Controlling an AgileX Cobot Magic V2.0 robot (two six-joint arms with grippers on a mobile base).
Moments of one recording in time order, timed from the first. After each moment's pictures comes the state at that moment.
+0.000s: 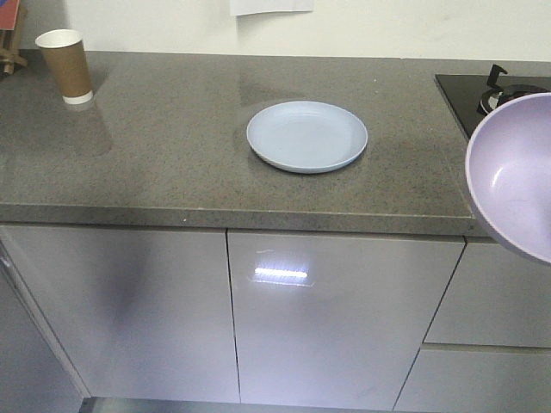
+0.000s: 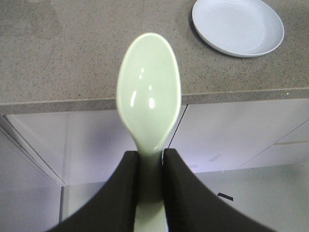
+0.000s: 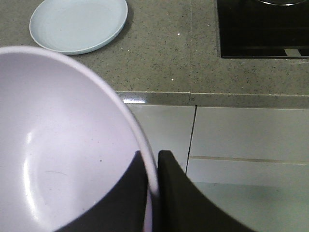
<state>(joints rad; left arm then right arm) -0.22 1.05 -1.36 0.01 1.10 -0.20 0.01 0.91 -1.18 0.02 1.03 0.08</state>
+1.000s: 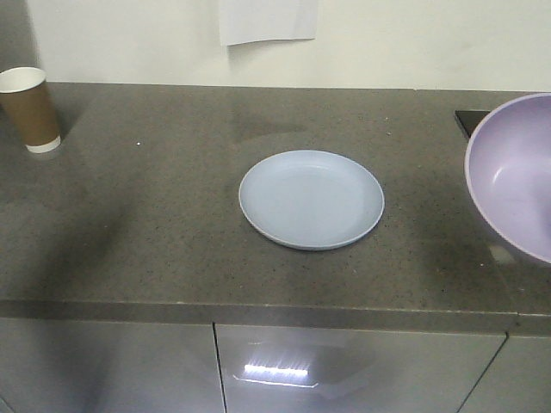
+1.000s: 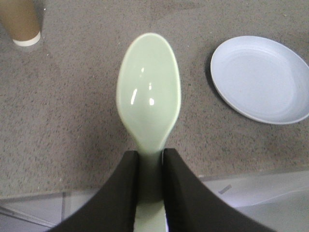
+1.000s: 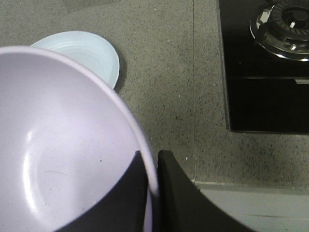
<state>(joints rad) -0.22 1.05 -1.36 0.01 1.10 -0.20 0.01 0.91 -1.18 0.02 1.03 0.08</state>
